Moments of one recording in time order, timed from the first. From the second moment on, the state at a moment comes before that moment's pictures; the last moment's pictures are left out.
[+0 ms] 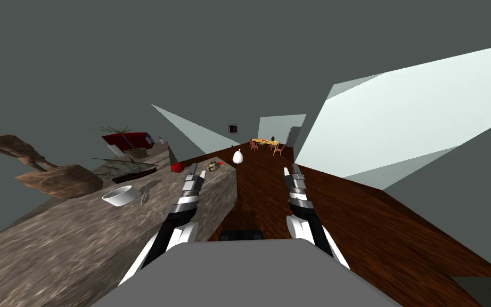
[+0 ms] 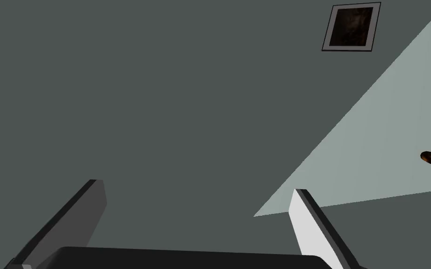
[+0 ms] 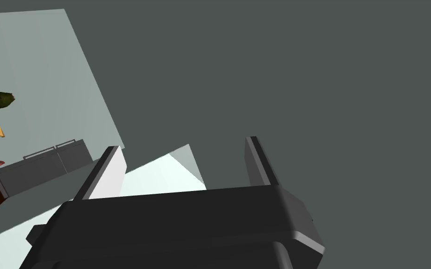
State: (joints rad) left arm 0.55 0.01 -0.04 -2.24 -0.03 -0.37 -0.03; right arm 0.48 -0.03 -0.03 -2.23 -0.01 -0.43 -0.04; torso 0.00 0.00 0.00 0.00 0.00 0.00
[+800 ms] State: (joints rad) left arm 0.50 0.22 -0.03 -2.22 0.11 -0.22 0.13; right arm 0.48 -0.03 -0.03 -2.23 -0.01 -0.43 -0.04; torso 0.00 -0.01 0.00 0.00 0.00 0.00
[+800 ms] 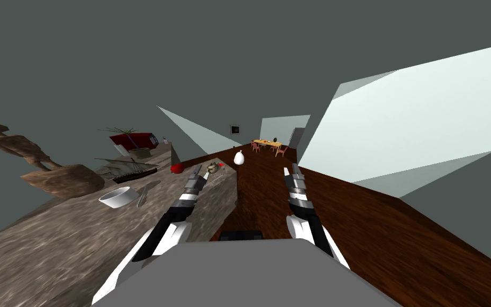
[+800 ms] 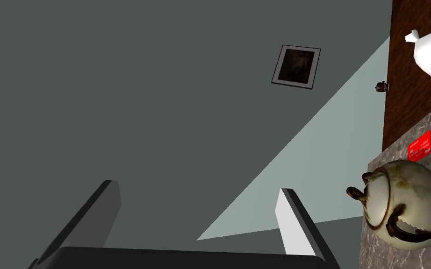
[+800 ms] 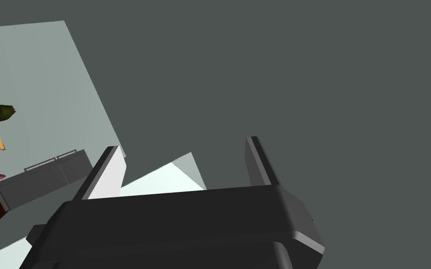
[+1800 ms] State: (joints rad) left arm 0.44 0.44 -0.02 -2.20 0.33 0.02 0.38; right arm 0.48 -0.03 -0.03 -2.23 -0.01 -0.43 -0.04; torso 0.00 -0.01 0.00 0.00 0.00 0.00
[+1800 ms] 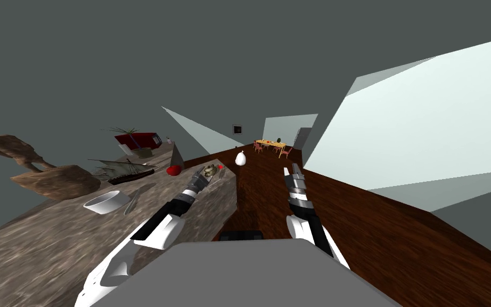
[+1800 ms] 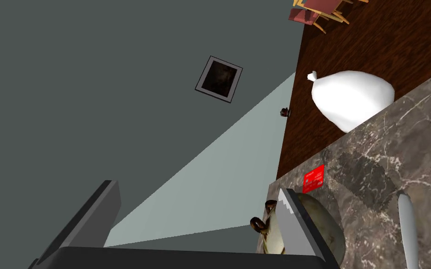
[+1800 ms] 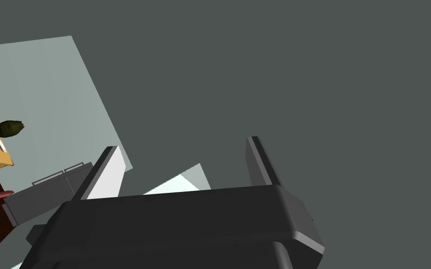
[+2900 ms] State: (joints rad) left arm 0.40 0.68 -0.01 -2.17 0.56 0.27 0.62; right arm 0.48 -0.03 -0.03 -2.23 -0.01 -0.43 -0.04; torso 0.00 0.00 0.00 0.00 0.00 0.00
